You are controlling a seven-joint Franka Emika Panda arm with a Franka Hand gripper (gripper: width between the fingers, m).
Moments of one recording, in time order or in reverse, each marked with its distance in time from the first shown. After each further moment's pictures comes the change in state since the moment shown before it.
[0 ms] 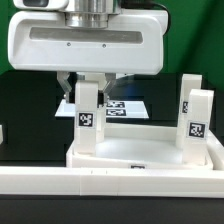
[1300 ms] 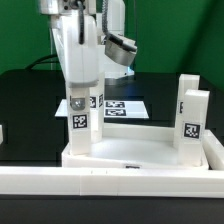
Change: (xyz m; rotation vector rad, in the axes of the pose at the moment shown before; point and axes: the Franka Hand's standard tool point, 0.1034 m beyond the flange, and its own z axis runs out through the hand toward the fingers) arm 0.001 0.007 0.003 0.031 -0.024 1.255
